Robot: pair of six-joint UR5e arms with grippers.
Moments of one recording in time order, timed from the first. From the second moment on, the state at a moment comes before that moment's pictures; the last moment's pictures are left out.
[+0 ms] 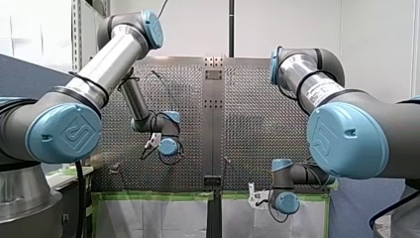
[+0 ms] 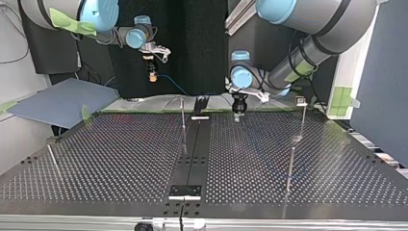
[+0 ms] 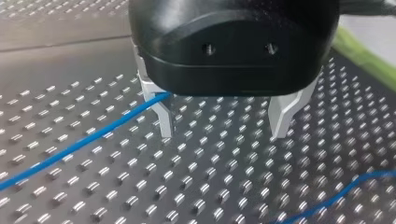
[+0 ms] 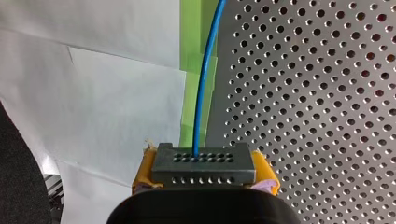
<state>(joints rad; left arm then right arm) -0.31 -2.32 -1.75 -2.37 -1.90 -1.12 1.93 -0.50 1.84 -1.06 1.52 1.50</state>
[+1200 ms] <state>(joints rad) -0.45 -2.46 -1.72 -2.36 -1.91 -1.19 1.93 -0.50 1.84 -1.06 1.52 1.50</state>
